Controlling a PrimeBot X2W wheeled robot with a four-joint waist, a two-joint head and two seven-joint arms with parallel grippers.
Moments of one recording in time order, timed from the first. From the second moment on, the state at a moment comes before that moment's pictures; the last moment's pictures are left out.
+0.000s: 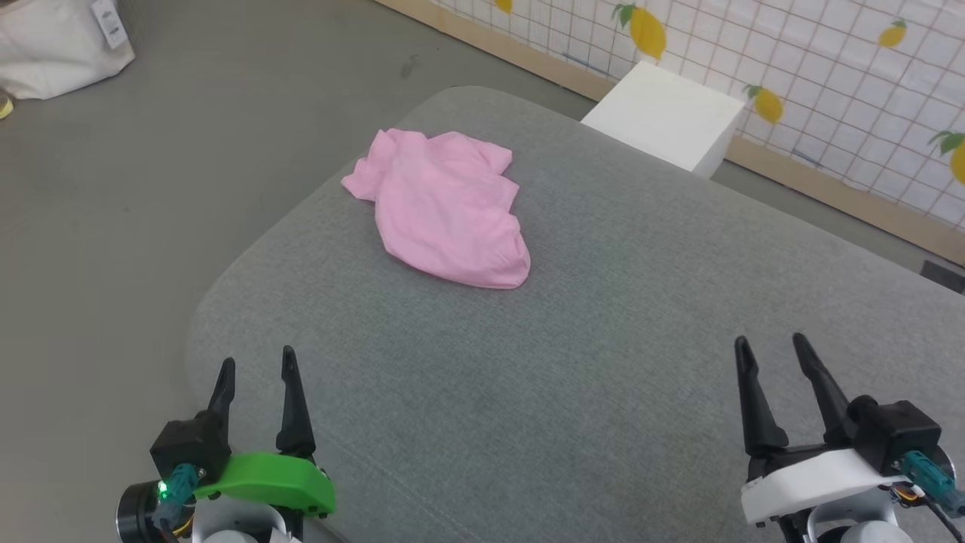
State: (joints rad) left arm -0.01 0.16 -0.14 0.09 -0.35 0.17 -0.25; right arm 0.02 -0.05 -0.03 0.09 0.16 0.13 -0.20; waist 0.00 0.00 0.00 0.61
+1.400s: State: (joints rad) left arm -0.59 0.47 0.19 0.35 -0.81 0.33 0.68; right arm -0.29 -0.05 0.06 0.11 0.21 0.13 -0.25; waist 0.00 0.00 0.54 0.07
